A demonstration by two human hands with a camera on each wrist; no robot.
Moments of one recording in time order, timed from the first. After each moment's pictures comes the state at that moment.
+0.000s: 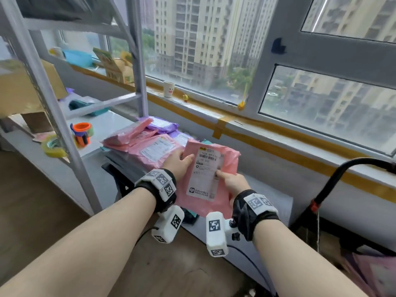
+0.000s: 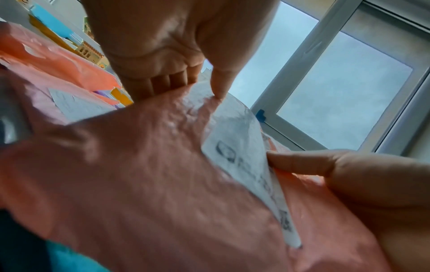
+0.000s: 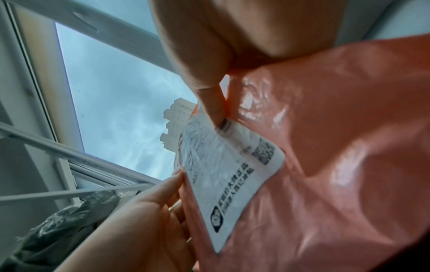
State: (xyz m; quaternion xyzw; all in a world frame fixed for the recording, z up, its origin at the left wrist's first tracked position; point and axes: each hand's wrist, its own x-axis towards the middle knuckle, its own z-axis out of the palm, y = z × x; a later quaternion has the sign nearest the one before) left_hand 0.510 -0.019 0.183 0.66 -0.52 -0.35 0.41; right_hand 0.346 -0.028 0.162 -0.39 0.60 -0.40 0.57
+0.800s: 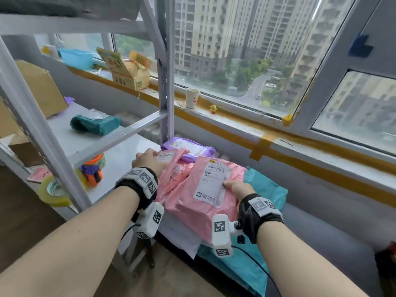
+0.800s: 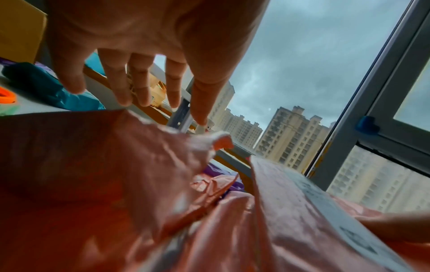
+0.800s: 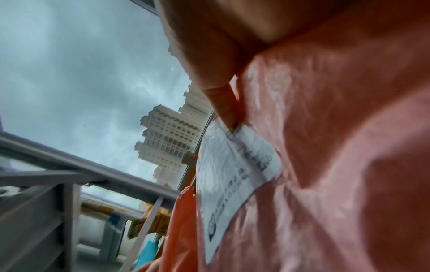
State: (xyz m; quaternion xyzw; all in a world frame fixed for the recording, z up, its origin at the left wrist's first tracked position) left_hand 0.766 -0.211 0.163 0.81 -0.46 -0.24 0.26; right_hand 0.523 -0.216 0.144 -0.42 0.72 -0.26 0.49
